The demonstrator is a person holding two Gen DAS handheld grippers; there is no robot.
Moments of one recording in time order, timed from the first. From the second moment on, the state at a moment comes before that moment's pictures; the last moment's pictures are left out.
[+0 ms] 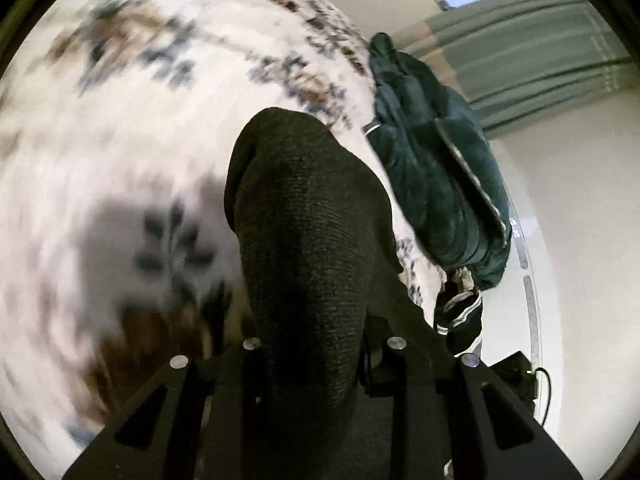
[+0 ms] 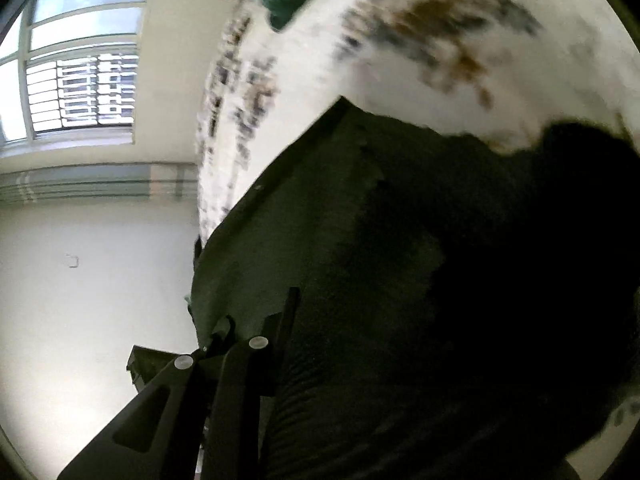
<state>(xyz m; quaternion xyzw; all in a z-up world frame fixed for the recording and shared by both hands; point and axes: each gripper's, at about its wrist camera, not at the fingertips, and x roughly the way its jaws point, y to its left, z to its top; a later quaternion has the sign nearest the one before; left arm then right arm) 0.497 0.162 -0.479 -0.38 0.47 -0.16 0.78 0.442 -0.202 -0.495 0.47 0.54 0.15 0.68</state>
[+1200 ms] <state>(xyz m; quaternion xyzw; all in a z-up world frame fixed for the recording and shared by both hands) 0.672 0.187 -0.489 -0.04 0.55 -0.06 0.83 0.689 -0.072 -0.510 0.21 0.59 -0.07 0.78</state>
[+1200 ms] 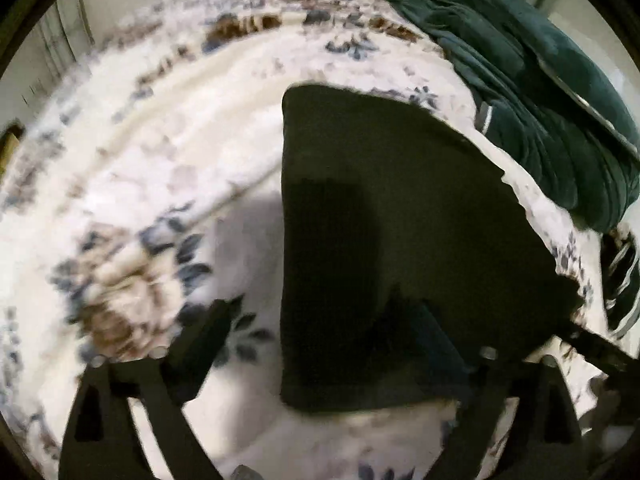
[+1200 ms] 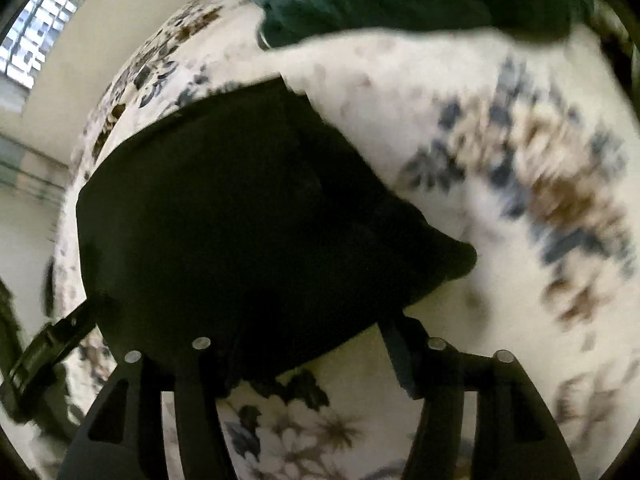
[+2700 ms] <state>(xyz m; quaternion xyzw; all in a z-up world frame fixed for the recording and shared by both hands) 0.334 0.156 -0.056 -0.02 0.37 0.00 0.93 0.295 -0.016 0.090 -0.03 0.35 -0.07 0.93</state>
